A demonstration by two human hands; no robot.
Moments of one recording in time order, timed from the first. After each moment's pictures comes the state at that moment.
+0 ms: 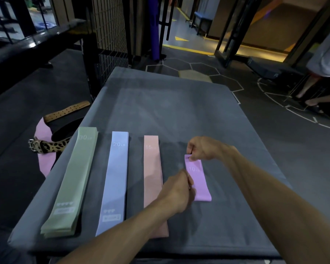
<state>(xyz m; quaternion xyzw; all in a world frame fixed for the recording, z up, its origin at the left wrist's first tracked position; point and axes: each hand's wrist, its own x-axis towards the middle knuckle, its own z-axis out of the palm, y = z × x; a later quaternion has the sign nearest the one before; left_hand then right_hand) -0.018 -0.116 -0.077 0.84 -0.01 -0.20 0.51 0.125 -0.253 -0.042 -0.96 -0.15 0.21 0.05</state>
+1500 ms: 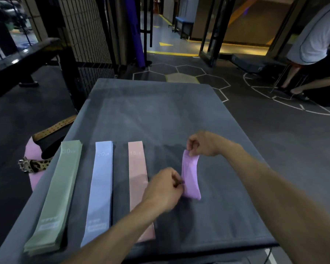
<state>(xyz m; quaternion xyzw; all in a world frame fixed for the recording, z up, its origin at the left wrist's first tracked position) -0.017 -0.123 -0.066 0.90 -0.03 -0.12 0.43 0.114 -0.311 -0.020 -0.97 -0.16 0.16 0.14</state>
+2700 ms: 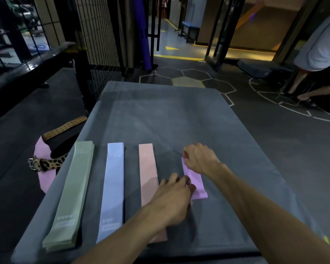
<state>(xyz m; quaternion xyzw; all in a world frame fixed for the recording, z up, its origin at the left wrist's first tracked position) -0.028 -0.107 -0.070 0.95 -0.30 -0.04 0.10 0.081 -0.248 -0.052 -1.00 -0.08 0.05 0.00</state>
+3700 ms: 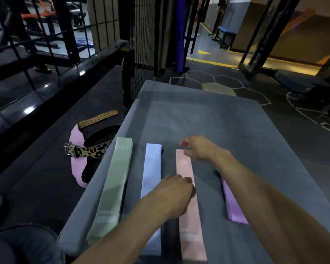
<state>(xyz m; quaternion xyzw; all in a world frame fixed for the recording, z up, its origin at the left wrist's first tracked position) -0.004 -0.011 -0.047 0.96 -0.24 -0.09 0.07 0.153 -0.131 -0.036 -0.97 -0.21 0.14 0.05</state>
